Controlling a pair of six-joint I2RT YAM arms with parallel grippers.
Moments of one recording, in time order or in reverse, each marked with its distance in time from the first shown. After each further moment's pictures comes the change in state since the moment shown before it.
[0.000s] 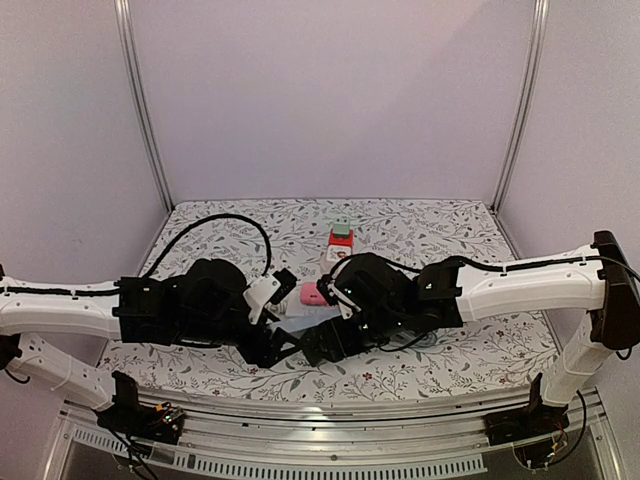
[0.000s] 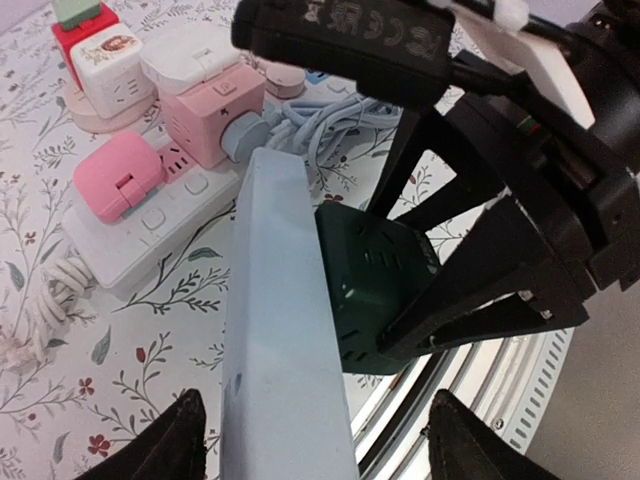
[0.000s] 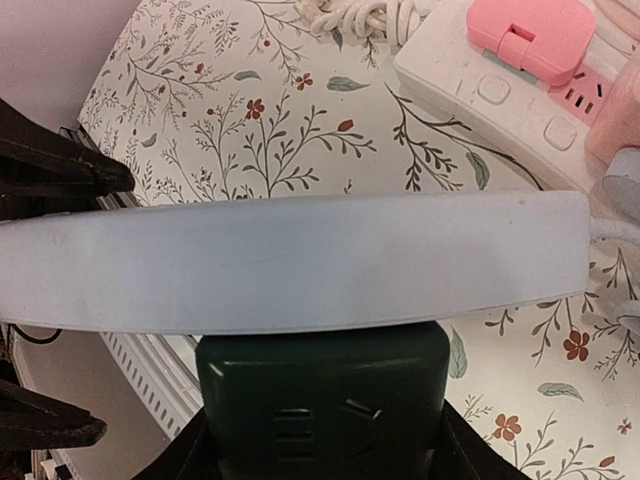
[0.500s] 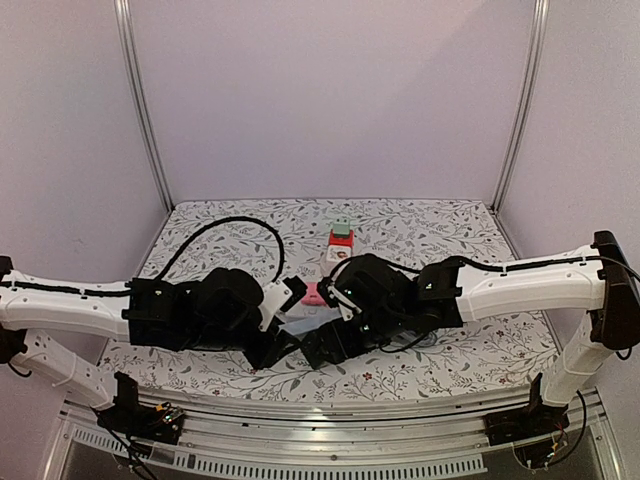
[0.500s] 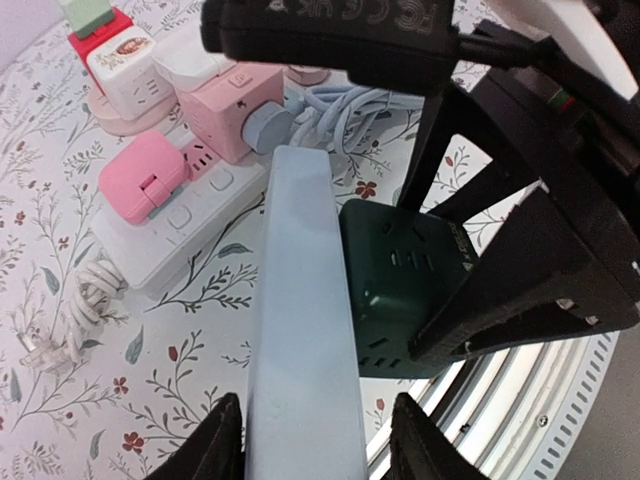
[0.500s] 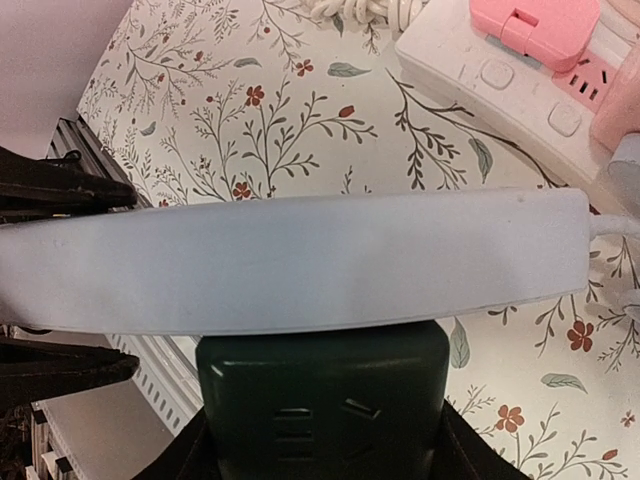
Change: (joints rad) left arm -0.070 0.070 0.058 -0.067 -0.143 0.045; right arm 0.000 0.000 0.000 -0.016 -0.015 -0.001
